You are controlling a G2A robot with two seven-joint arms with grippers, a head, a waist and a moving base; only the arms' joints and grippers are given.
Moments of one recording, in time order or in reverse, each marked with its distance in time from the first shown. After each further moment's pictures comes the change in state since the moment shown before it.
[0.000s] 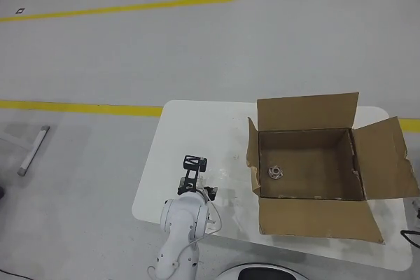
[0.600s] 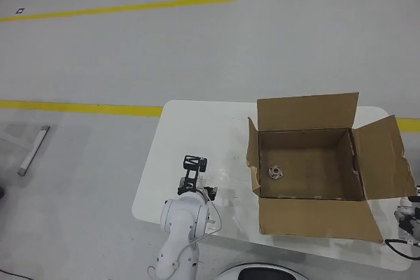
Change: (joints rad) left arm 0.000 0.000 0.000 0.000 0.000 0.000 0.000; right arm 0.000 0.001 -0.074 0.037 -0.039 -0.013 0.022
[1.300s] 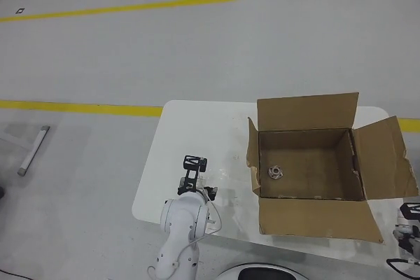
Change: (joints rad) left arm 0.000 0.000 0.000 0.000 0.000 0.000 0.000; right arm -0.107 -0.002 -0.015 -0.016 -0.001 -0.041 0.019
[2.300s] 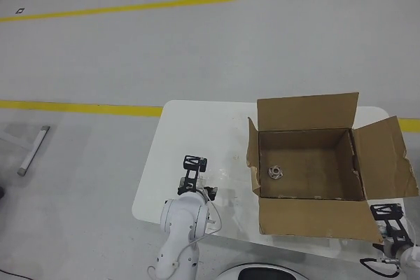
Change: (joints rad) left arm 0.000 0.000 0.000 0.000 0.000 0.000 0.000; right arm 0.056 -0.003 -0.186 0.045 -0.151 0.077 -0.020
